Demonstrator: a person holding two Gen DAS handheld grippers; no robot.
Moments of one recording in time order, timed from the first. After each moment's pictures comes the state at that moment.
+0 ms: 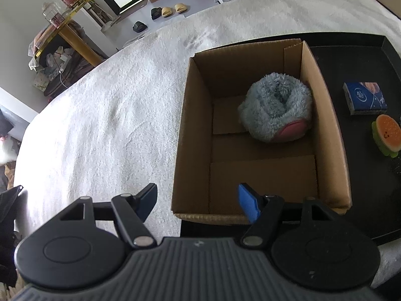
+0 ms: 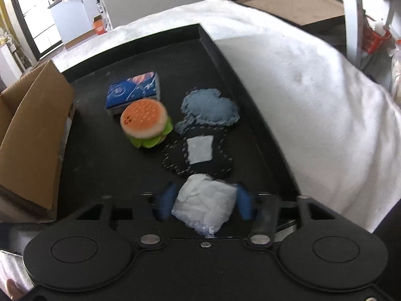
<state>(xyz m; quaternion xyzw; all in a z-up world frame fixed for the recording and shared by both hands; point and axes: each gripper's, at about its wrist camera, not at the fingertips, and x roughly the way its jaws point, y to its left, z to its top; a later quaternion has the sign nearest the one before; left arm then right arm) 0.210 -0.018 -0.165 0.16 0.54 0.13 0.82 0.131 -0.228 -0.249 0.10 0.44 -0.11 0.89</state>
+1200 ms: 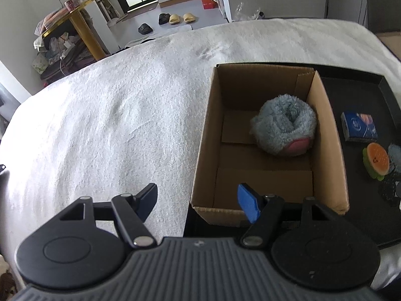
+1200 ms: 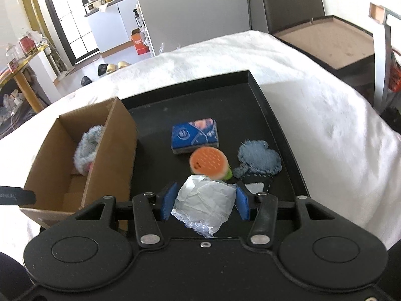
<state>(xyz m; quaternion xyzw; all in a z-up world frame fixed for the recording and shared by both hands) 0.191 0.020 -0.145 0.07 0.50 0.12 0.85 0.136 -0.196 -0.173 0.09 0.40 -0.03 0.91</state>
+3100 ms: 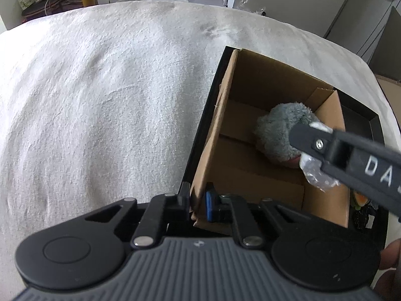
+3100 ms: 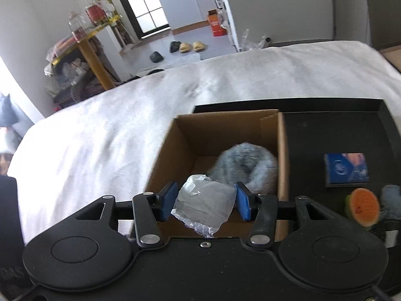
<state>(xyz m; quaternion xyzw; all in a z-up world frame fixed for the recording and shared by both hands) 0.207 0.088 -0.179 -0.10 0.54 0.07 0.84 0.213 -0.041 -0.143 0.09 0.43 0.14 0.89</state>
